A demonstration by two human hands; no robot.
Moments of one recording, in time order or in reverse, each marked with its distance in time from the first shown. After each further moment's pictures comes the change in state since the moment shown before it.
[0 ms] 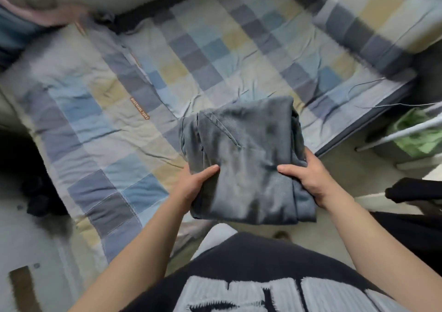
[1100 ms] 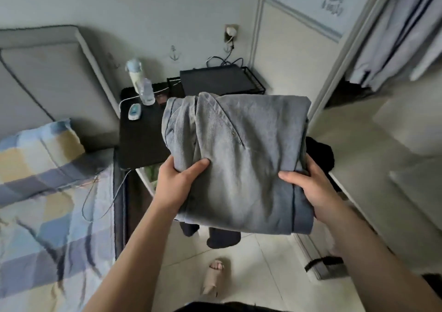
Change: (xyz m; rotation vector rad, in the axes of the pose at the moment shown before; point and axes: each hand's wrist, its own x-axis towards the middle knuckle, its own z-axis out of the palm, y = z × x) left_hand -0.214 0.064 0.793 0.515 -1.085 0.542; right_hand -0.355 0.083 -0.587 0.561 1.174 -0.414
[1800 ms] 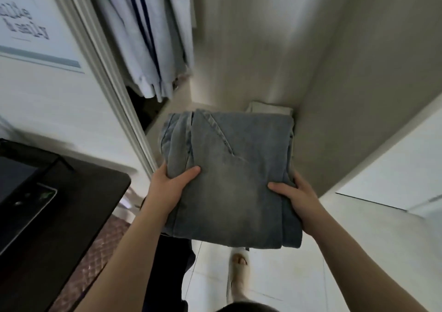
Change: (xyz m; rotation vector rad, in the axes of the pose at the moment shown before) left_hand 0.135 -0.004 0.410 0.180 -0.956 -0.073; right_hand -0.040 0.022 -0.228 0.272 1.020 0.102
